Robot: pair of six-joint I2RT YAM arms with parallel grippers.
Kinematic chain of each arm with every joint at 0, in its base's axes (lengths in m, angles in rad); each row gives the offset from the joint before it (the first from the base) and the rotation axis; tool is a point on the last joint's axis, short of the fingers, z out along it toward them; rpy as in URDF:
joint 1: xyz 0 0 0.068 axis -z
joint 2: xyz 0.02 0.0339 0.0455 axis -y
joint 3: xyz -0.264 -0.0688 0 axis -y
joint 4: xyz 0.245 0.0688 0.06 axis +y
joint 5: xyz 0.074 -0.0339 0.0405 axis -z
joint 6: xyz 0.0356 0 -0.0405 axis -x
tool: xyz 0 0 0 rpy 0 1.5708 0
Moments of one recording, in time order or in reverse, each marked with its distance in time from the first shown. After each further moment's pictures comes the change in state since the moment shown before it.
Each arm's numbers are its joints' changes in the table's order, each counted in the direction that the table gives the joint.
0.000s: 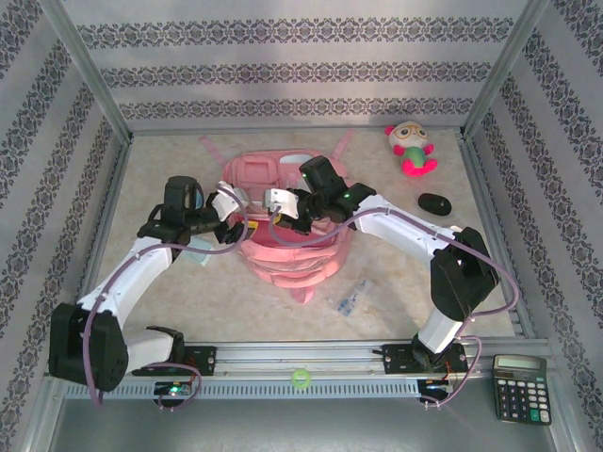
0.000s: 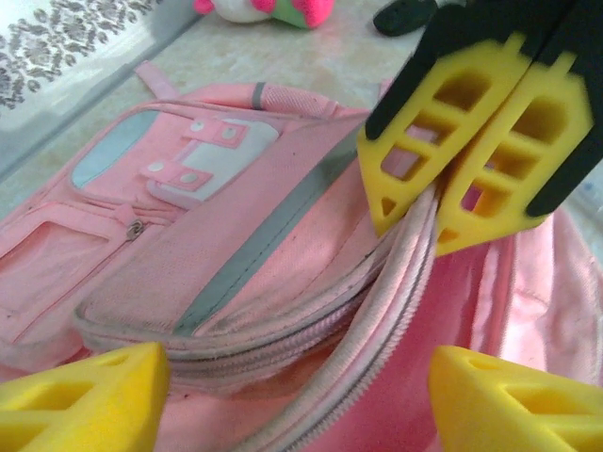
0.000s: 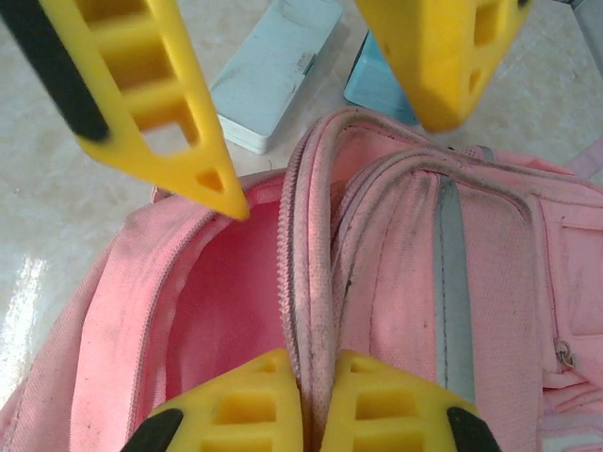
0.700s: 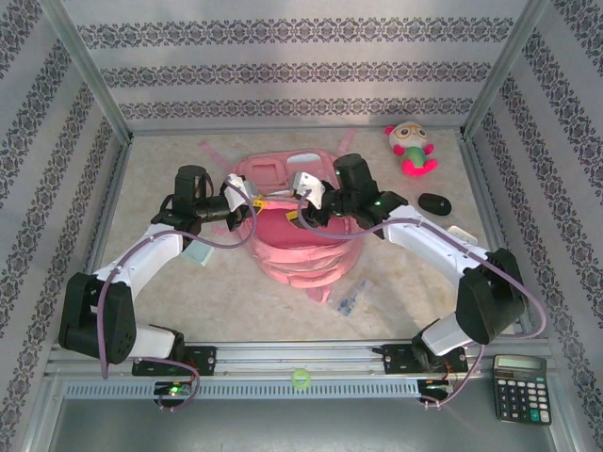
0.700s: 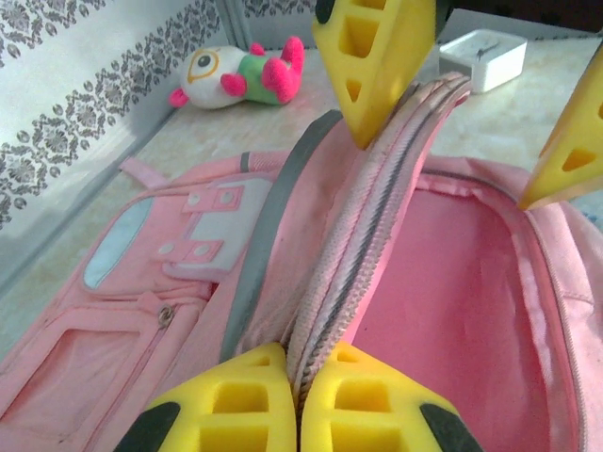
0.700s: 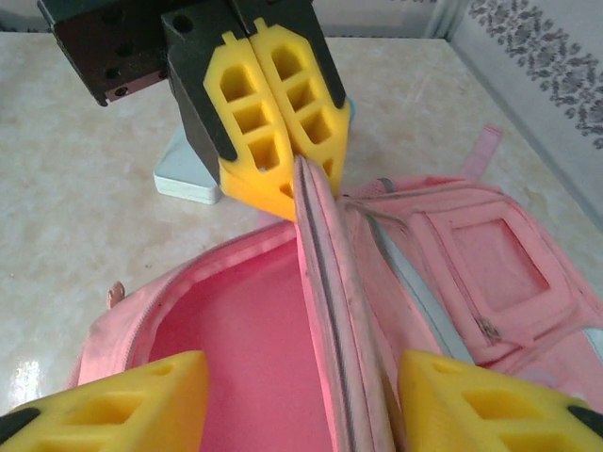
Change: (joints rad) left arm 0.029 -0.138 0.039 -0.241 0.128 0.005; right arm 0.126 0.201 -0.205 -0.204 -0.059 -0.232
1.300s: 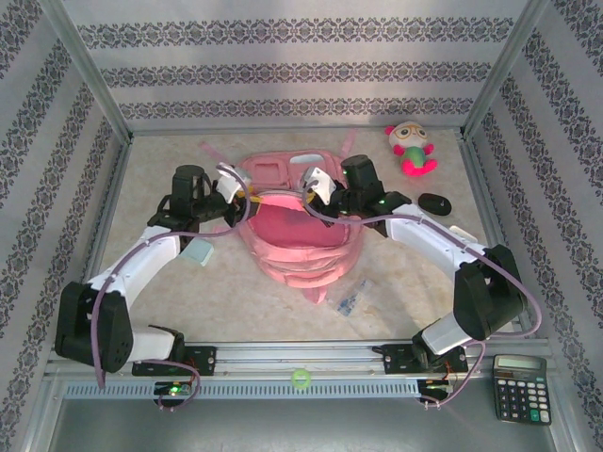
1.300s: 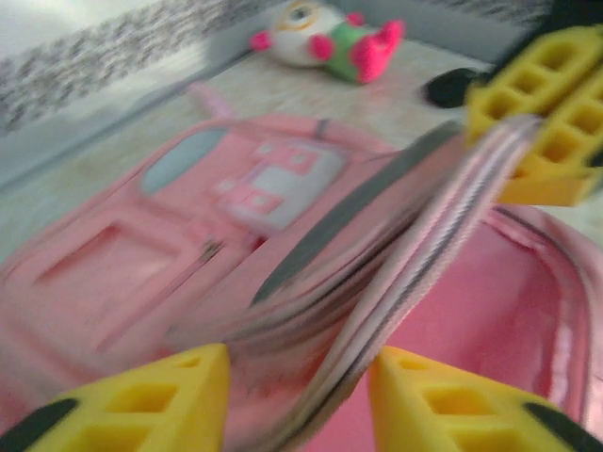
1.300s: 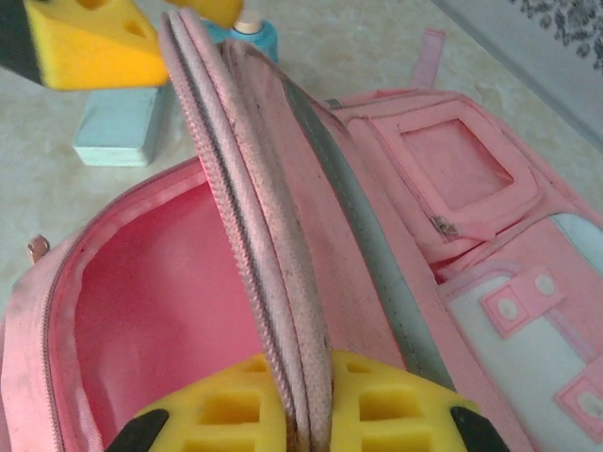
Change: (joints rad) left arm 0.004 0.074 0.016 0.097 -0.277 0.356; right arm 0.042 -0.029 -0.024 0.000 0.111 -0.139
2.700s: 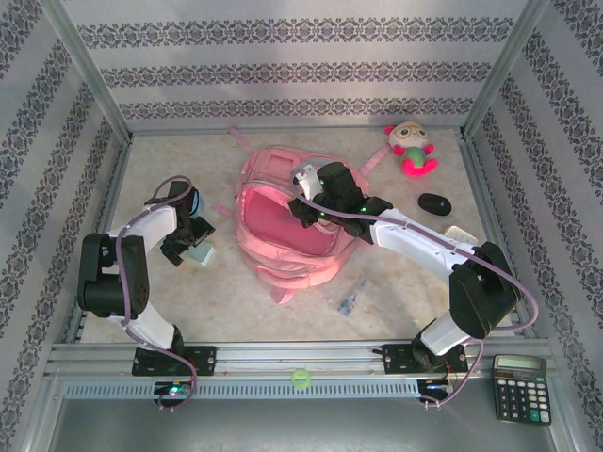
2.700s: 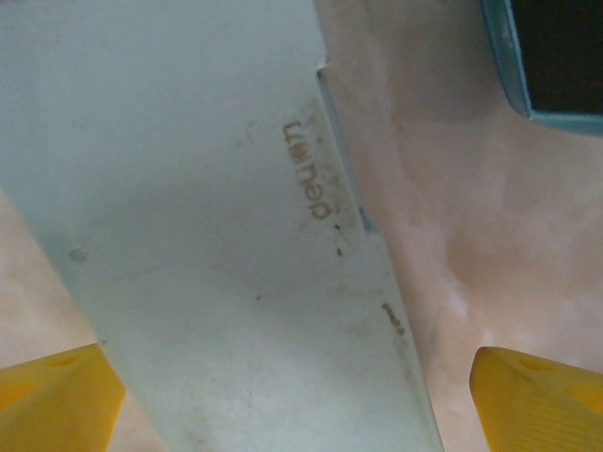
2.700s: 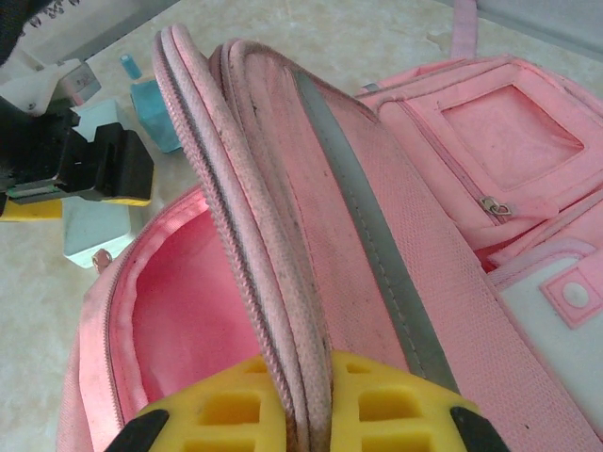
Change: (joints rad) left arm -0.216 -0.338 0.084 0.647 -0.564 1.133; right arm -0.138 -0.030 0.035 -0.035 0.244 -0.422
